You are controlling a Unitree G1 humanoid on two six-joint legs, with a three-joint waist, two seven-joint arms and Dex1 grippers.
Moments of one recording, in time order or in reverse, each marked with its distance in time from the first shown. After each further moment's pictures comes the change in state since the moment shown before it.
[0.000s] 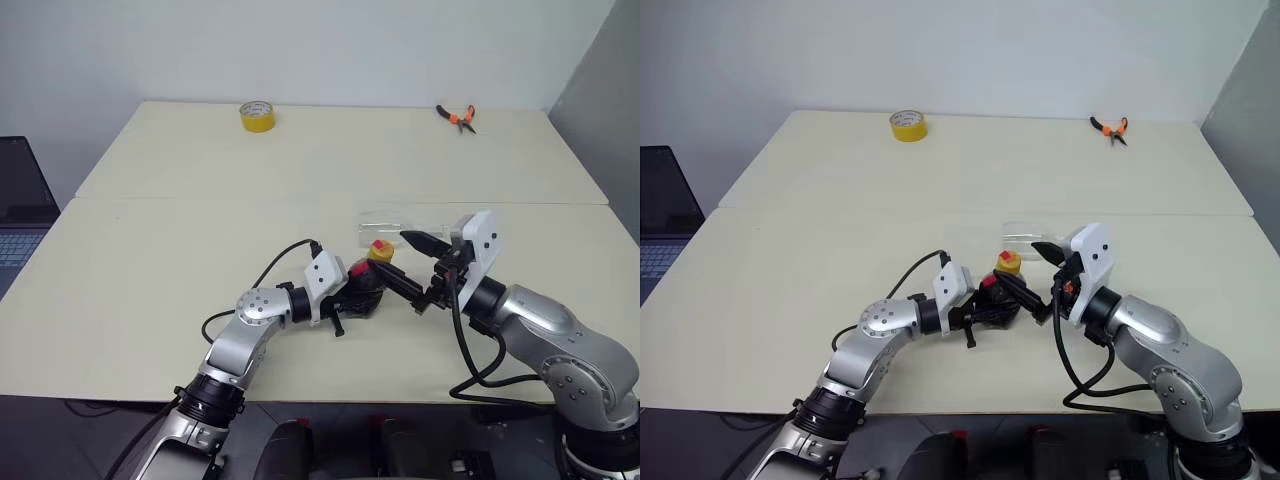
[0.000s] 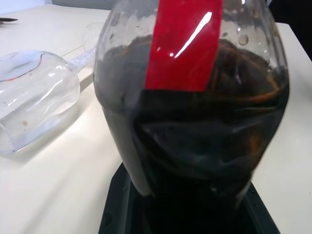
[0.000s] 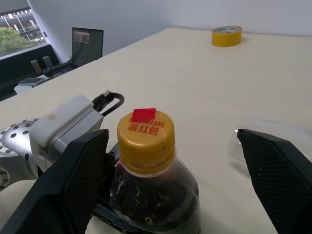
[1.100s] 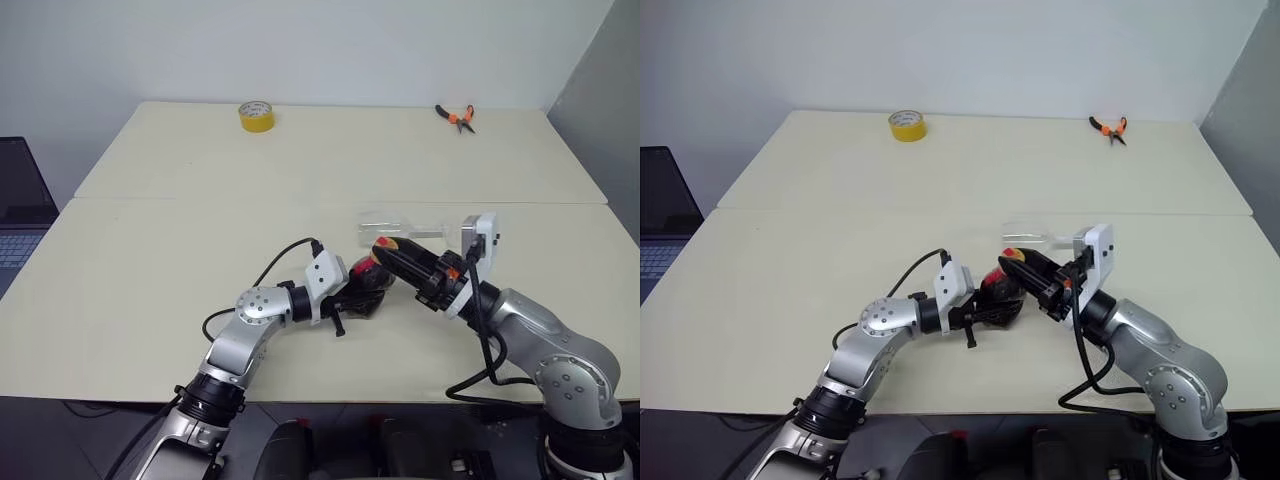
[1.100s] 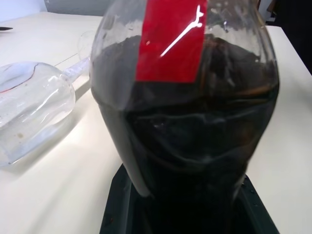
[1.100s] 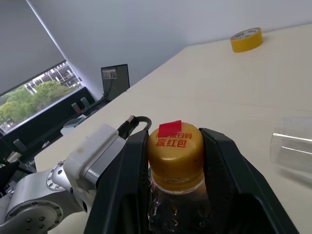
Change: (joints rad) left arm -0.004 -0.003 0.002 -0.002 -0.005 -0.018 -0.010; right arm 0.033 0.120 -0.070 0.049 0.203 0.015 -0.016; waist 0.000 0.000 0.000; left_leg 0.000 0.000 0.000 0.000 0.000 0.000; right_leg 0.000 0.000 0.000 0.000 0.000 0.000
